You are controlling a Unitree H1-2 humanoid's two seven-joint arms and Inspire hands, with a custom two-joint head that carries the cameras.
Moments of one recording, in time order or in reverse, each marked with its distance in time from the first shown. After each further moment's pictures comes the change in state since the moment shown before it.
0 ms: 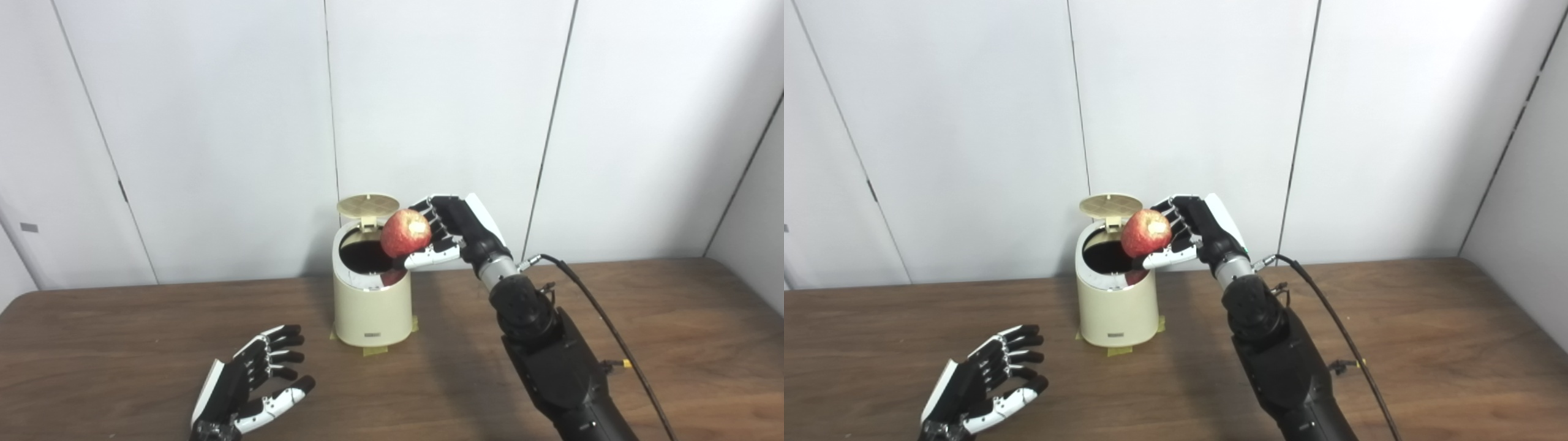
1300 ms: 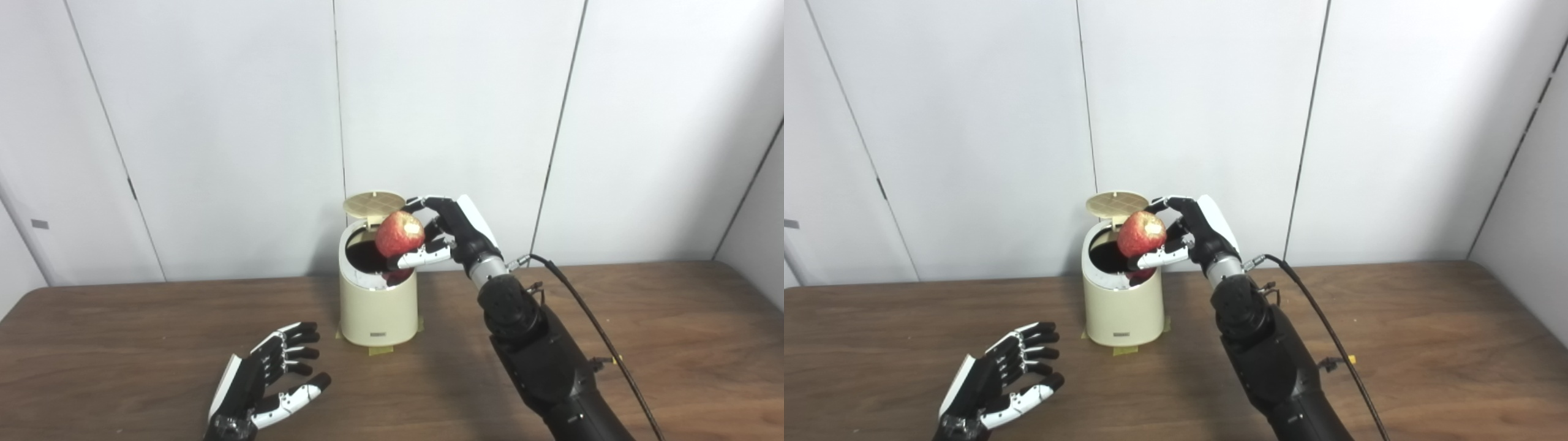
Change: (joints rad) left arm -0.001 -0.011 -0.017 -0.008 0.024 0.008 0.017; right arm -0.037 0.026 0.051 0.076 -0.019 -0.007 -0.049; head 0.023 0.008
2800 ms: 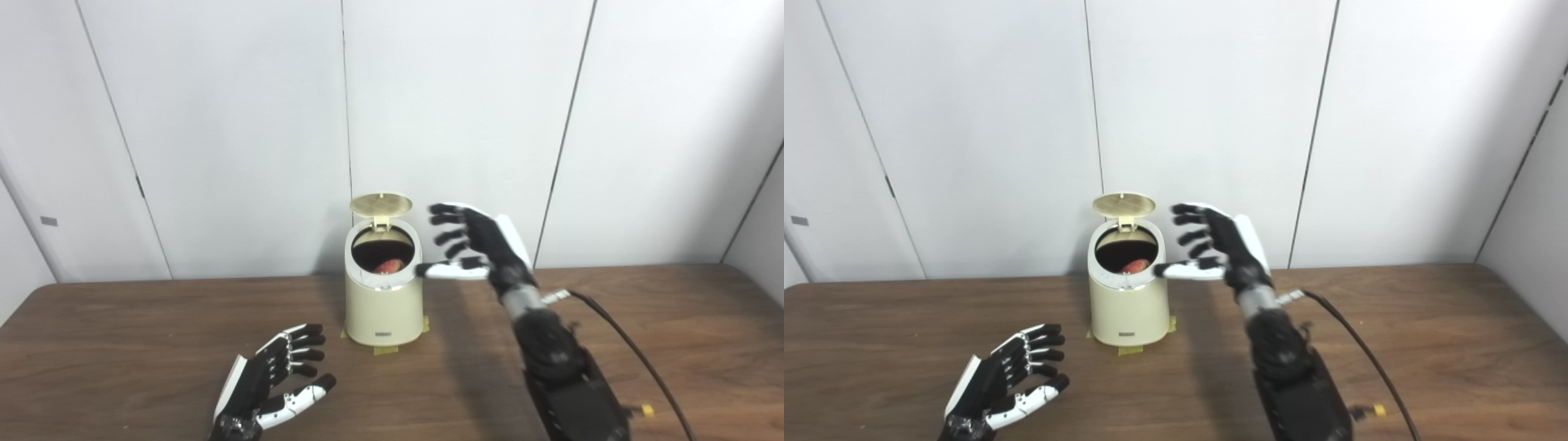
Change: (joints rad) left arm 0.005 -0.003 -0.007 -0.011 -0.001 0.014 0.000; right arm 0.241 -0.015 -0.153 -0.232 0.234 -0.125 0.036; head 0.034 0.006
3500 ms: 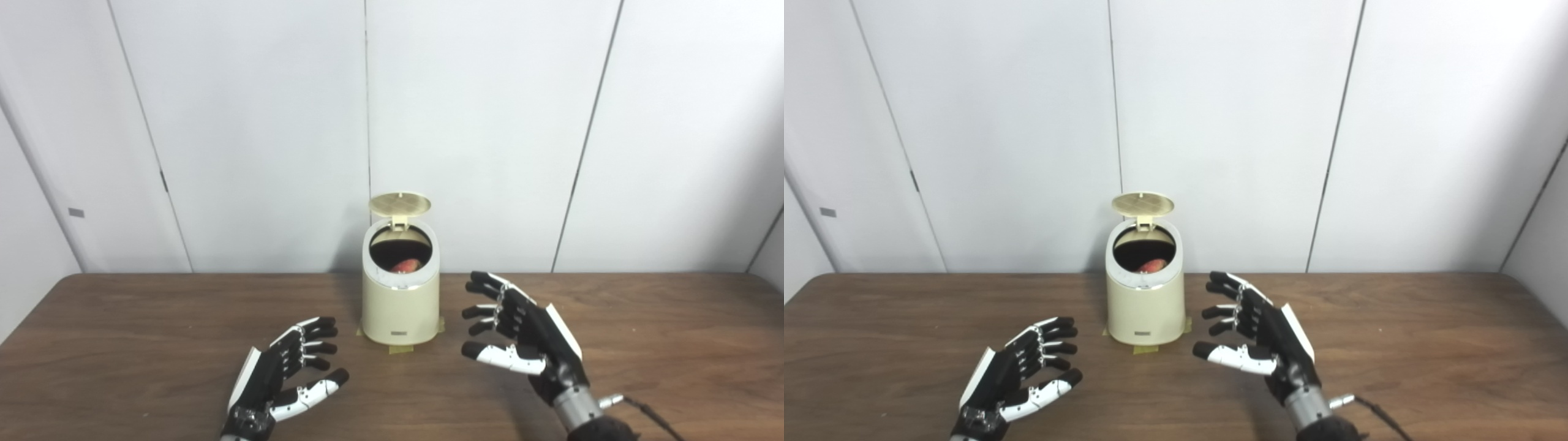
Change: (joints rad) left arm 0.002 0.005 0.024 -0.018 0.009 -0.010 0.014; right arm 0.288 0.050 -0.004 -0.123 0.170 -0.078 0.158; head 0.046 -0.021
